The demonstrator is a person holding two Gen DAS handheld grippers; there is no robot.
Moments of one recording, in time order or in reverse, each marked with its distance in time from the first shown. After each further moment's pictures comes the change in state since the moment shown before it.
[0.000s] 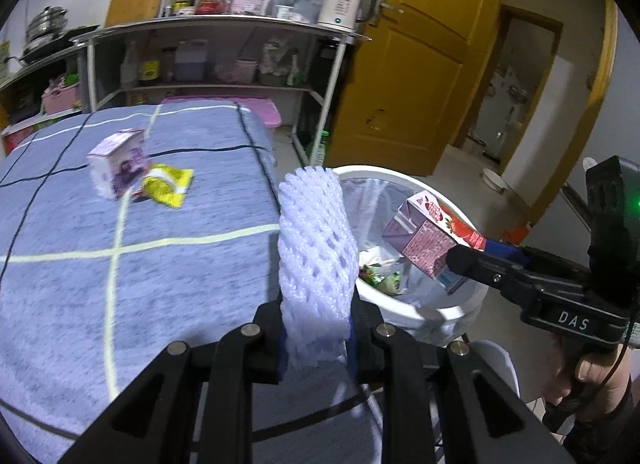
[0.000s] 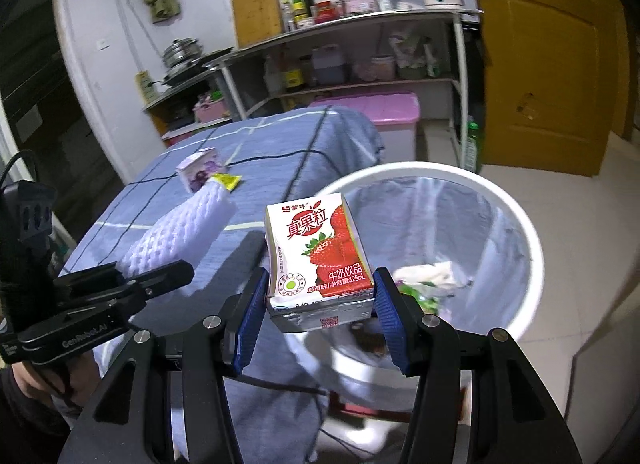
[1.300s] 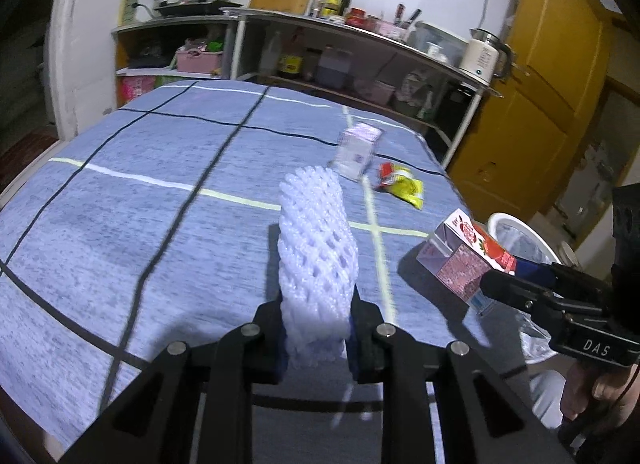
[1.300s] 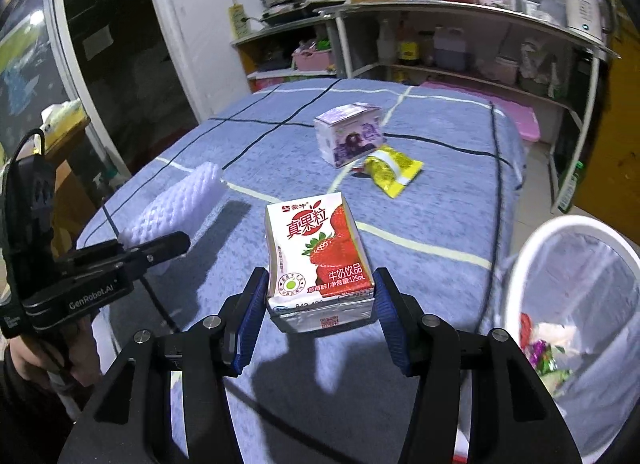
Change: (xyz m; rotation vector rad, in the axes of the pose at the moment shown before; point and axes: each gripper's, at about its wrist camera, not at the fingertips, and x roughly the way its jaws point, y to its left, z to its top) left arm -0.079 0.146 -0.054 -0.285 -0.085 0.285; right arm 0.087 0.149 0.014 -0.271 0.121 0.213
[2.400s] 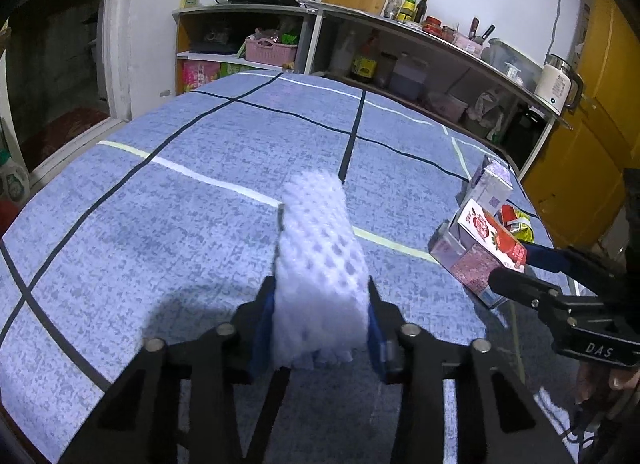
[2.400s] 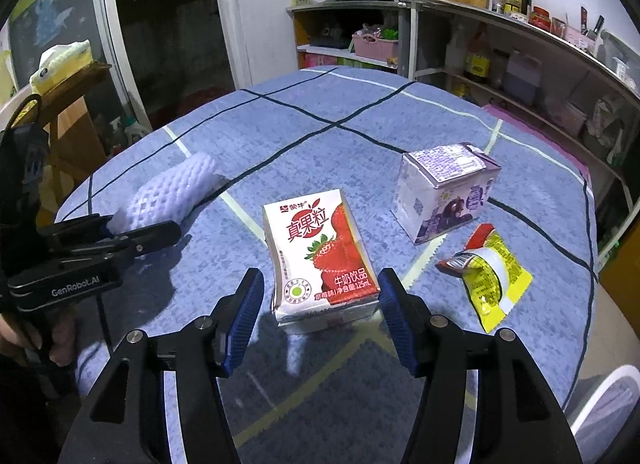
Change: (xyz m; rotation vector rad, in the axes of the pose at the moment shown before) left arm 0.032 0.086 0.020 -0.130 -0.009 0.185; right arm 0.110 0.043 0.065 -0.252 0.084 0.063
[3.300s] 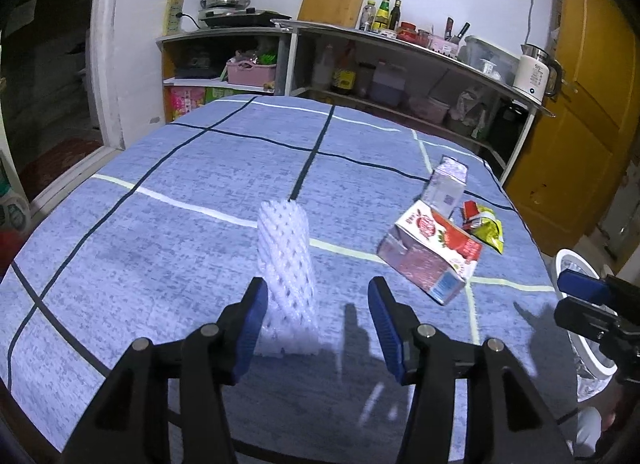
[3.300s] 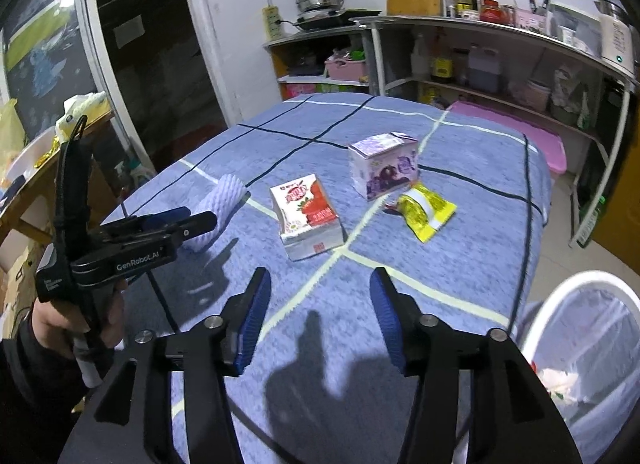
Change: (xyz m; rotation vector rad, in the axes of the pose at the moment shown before) left arm -0.022 -0.036 -0.003 0.070 -0.060 0.010; right arm -0.089 -0.013 -0.050 0.136 -0.103 0.016
